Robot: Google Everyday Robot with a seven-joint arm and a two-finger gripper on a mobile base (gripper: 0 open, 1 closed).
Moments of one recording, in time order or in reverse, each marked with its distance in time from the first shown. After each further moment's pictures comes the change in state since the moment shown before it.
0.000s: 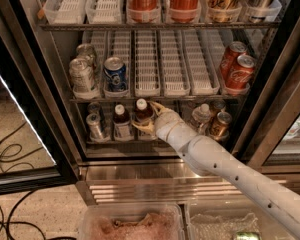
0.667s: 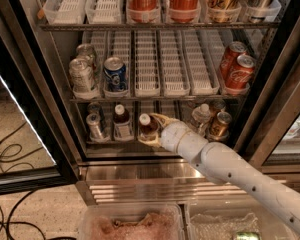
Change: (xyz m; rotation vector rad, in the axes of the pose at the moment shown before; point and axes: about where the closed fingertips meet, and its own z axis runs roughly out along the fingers) arm 0.003 0.025 -0.042 -0.141 0.020 -0.097
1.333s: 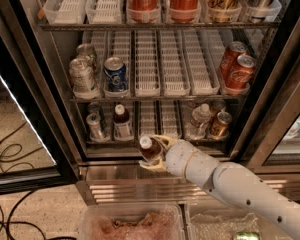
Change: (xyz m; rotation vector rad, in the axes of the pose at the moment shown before) arm -0.026 0.052 -0.071 -0.125 0.062 0.045
